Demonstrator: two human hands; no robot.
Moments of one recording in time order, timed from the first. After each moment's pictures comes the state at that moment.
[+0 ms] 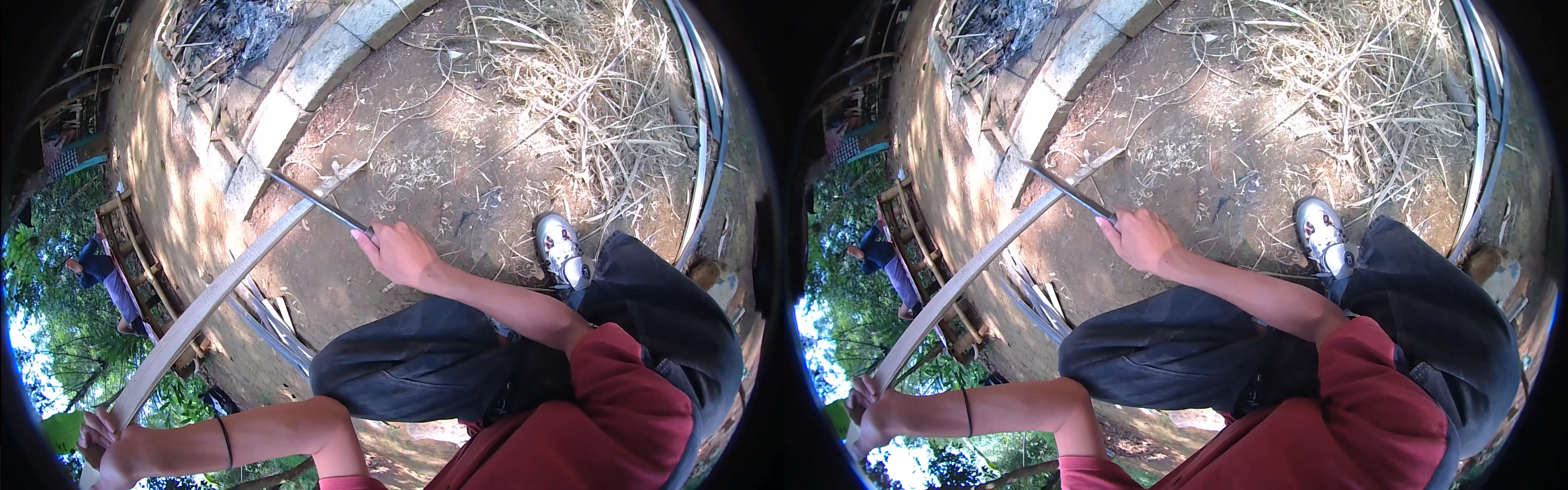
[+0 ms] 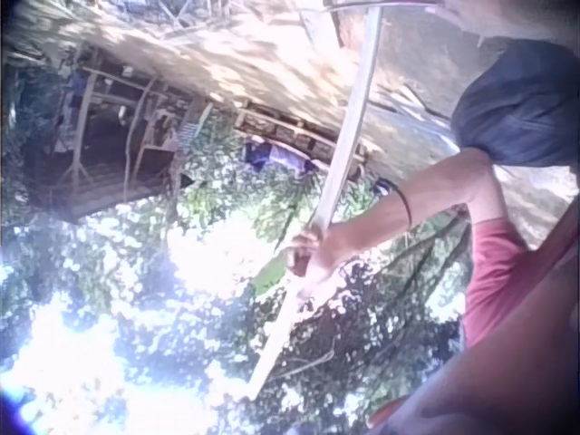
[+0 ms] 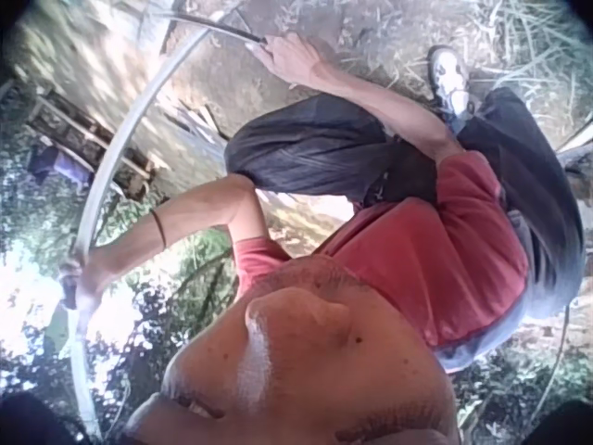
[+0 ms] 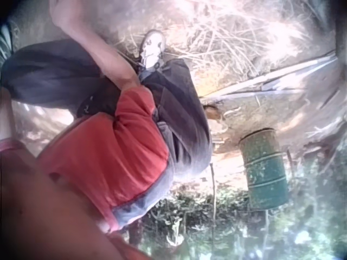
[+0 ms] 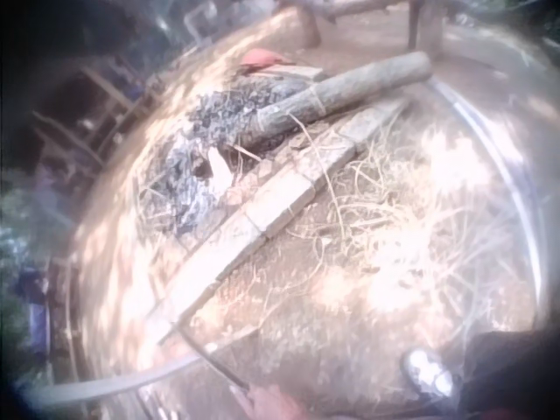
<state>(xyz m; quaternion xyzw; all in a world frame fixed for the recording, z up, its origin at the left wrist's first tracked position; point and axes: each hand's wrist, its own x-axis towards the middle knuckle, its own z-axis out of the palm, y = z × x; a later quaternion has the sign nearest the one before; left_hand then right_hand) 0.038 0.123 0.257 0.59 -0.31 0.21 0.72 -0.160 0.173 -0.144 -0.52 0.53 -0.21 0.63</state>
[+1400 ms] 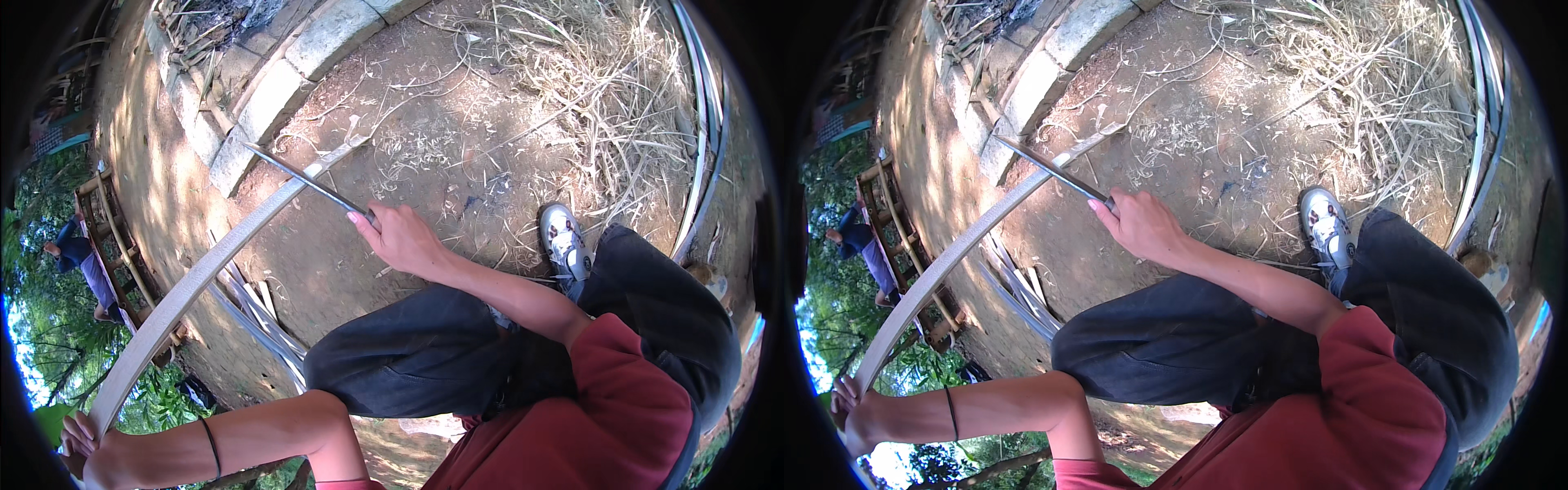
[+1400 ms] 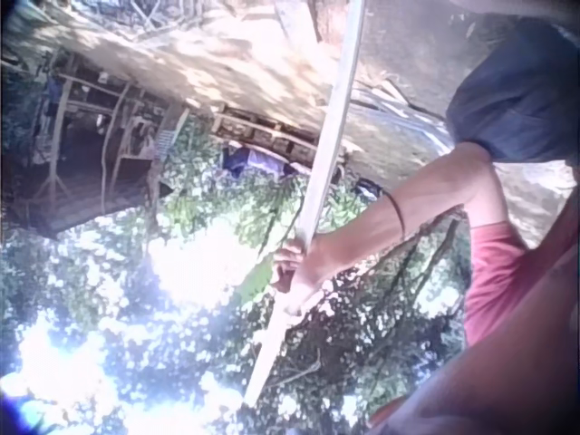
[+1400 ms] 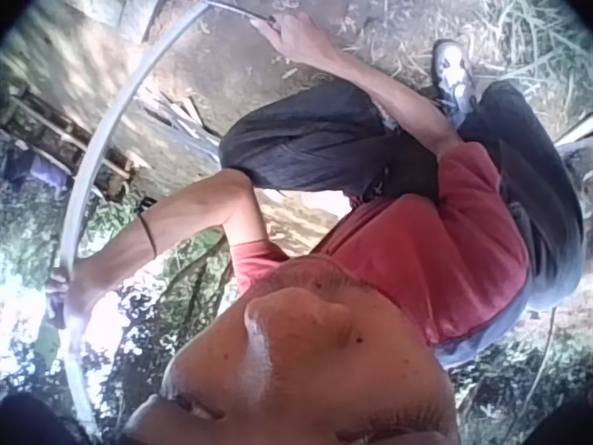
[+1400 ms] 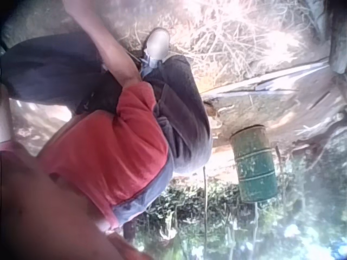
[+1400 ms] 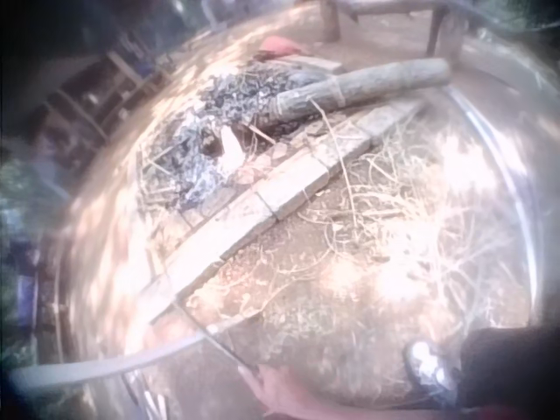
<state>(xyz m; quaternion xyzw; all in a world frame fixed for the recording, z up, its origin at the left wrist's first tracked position) 0.060 0.123 0.234 0.61 -0.31 0.23 0.70 -0.139 0.177 -0.148 -0.55 0.53 -0.24 0.61</state>
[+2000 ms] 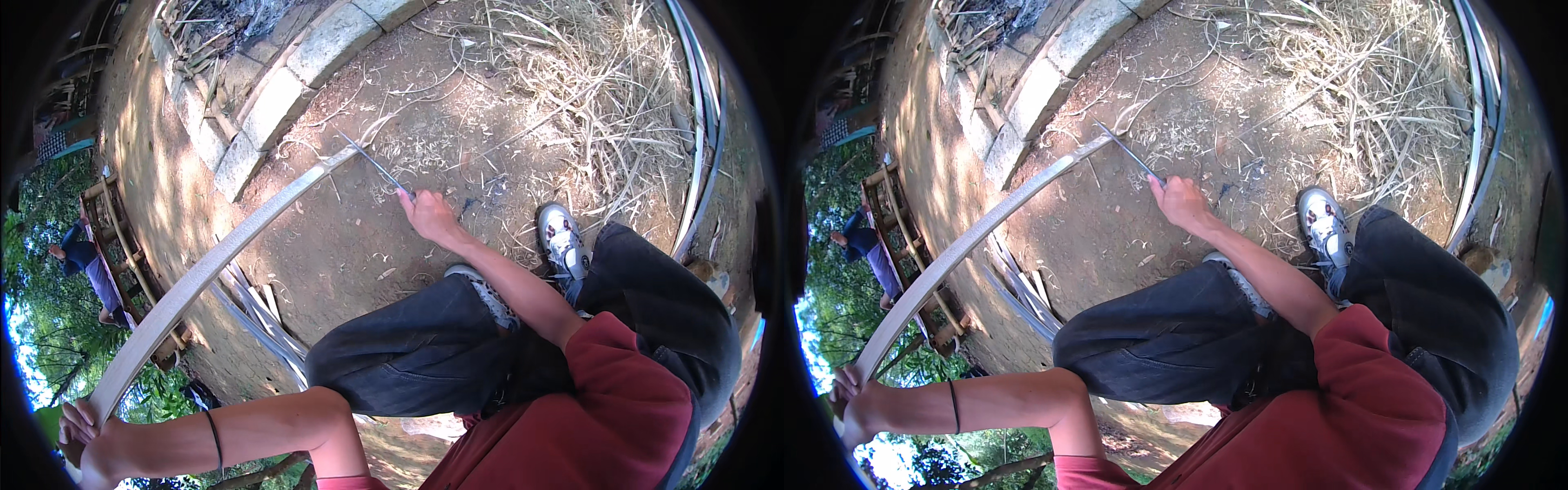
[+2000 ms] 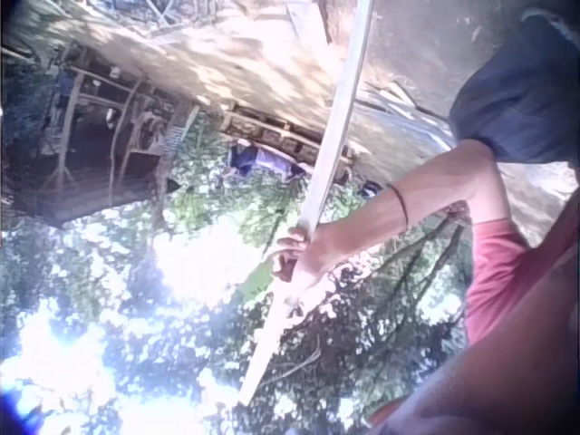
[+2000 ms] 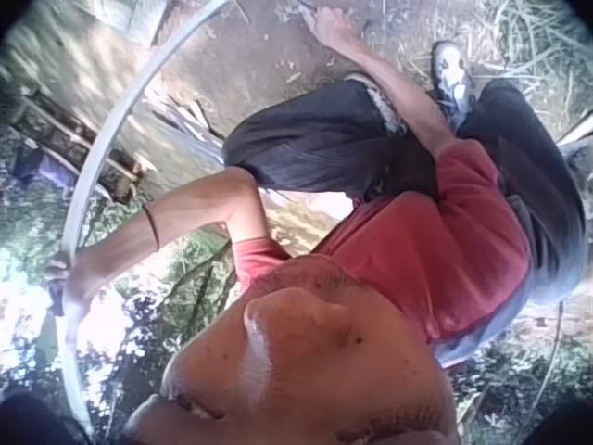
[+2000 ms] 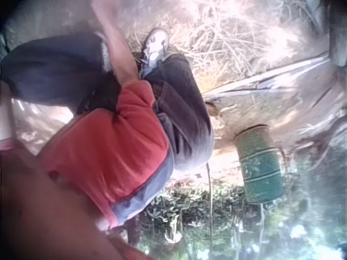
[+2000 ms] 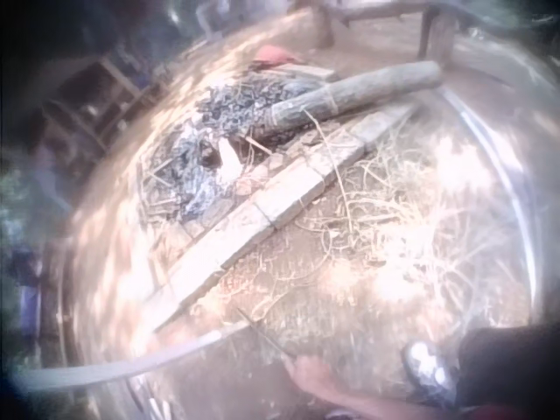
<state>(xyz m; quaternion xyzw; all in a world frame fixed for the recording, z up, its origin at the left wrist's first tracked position) 0.062 0.121 0.247 0.59 -0.34 0.23 0.70 -0.154 0.182 -0.240 -0.50 0.65 -0.14 0.55</state>
